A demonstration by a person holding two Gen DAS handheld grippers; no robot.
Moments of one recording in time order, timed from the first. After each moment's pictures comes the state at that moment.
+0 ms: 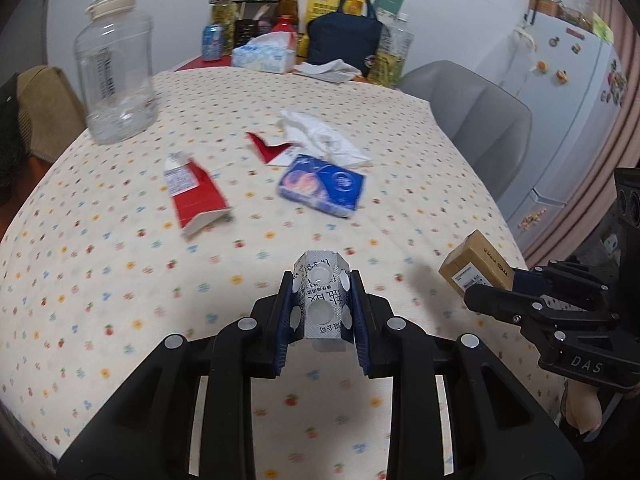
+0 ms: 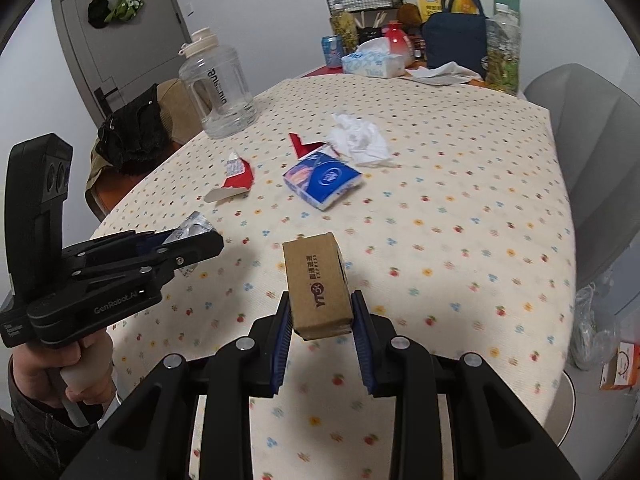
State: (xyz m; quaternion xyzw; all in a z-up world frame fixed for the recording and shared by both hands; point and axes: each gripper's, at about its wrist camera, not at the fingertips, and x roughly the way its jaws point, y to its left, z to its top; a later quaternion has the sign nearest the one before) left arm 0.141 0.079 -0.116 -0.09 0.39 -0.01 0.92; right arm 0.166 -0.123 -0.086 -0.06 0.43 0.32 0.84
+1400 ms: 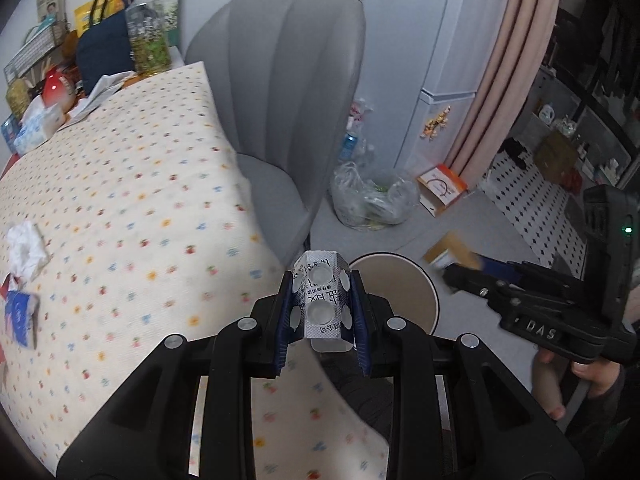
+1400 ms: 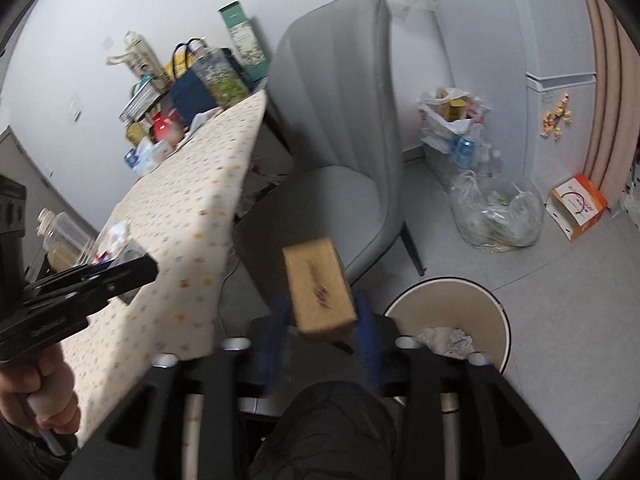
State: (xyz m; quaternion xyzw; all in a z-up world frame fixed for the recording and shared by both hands) left arm 0.243 -0.224 -0.116 0.06 0.45 -0.20 0.87; right arm 0.189 -0.455 -0.154 0.18 0.41 0.08 0.89
